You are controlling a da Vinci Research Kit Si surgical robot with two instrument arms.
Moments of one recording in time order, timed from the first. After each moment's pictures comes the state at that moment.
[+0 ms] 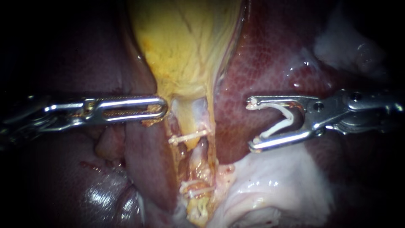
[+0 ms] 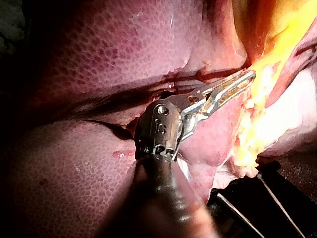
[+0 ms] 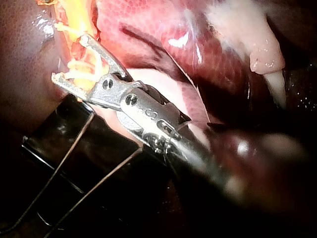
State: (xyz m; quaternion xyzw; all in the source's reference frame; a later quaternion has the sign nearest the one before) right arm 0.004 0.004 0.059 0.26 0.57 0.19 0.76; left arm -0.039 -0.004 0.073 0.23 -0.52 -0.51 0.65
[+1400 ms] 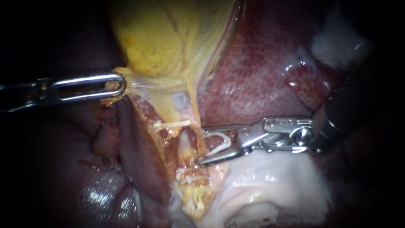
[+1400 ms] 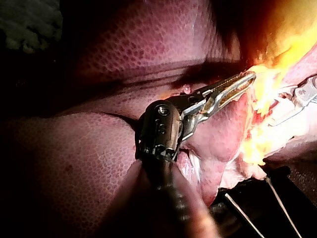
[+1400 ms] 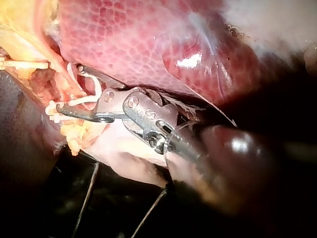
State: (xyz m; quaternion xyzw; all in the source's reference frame) right arm 0.014 -0.003 0.079 0.39 0.52 0.21 0.73; left arm -0.031 -0.001 0.067 0.22 -0.53 -0.53 0.63
